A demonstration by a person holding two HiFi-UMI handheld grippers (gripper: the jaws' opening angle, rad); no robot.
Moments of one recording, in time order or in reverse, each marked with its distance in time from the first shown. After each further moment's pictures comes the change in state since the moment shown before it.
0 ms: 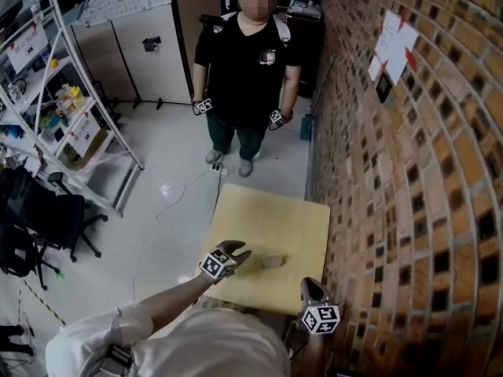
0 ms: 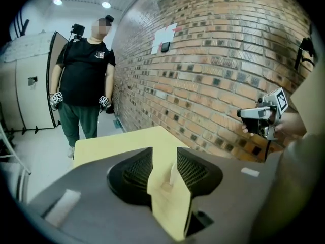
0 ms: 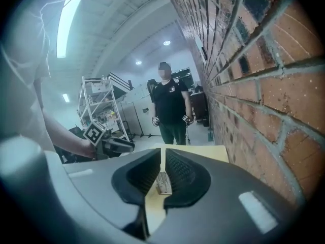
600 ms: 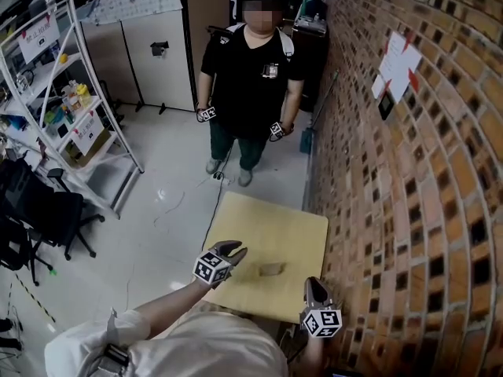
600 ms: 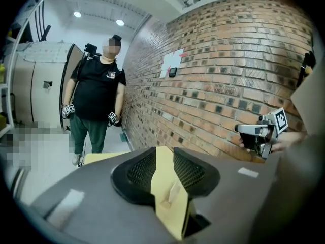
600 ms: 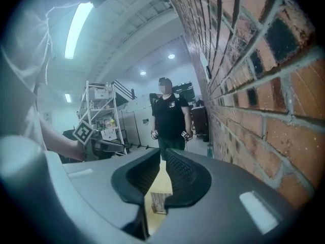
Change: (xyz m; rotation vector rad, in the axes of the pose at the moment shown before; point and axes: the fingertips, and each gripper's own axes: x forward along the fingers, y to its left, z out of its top) left arm -0.059 0.002 0.065 -0.086 -0.193 0.066; right arm -0.008 0.010 0.063 -0.076 -0.150 -0.018
